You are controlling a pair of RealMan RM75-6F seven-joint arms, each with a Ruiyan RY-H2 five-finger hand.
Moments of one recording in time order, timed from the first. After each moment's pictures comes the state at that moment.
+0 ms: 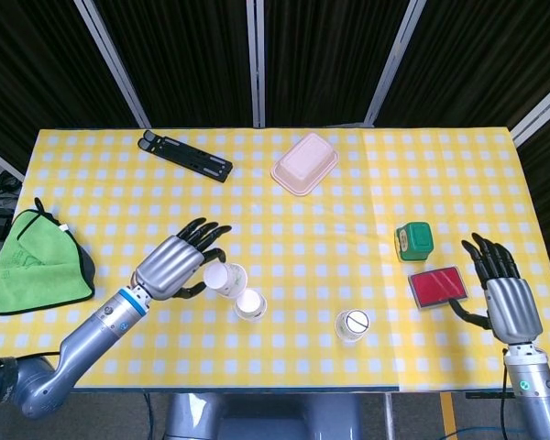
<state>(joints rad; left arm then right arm) -0.78 -1.18 -0.12 -1.91 1.28 0.93 0.30 0.18 -1.20 0.11 -1.51 -1.52 1.46 0.15</state>
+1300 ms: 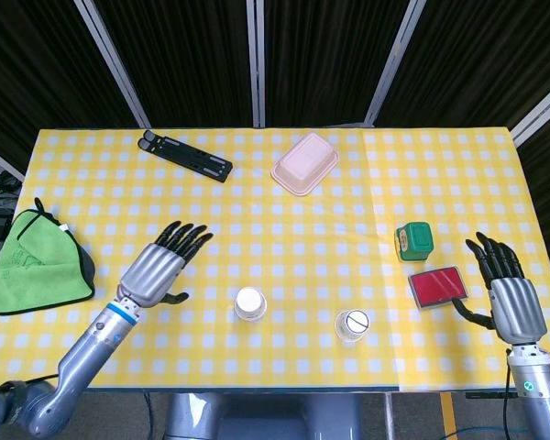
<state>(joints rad) -0.66 -1.27 -0.03 -1.87 1.27 1.18 0.40 0.18 -1.19 0.11 -1.51 -1.52 1.46 0.16</state>
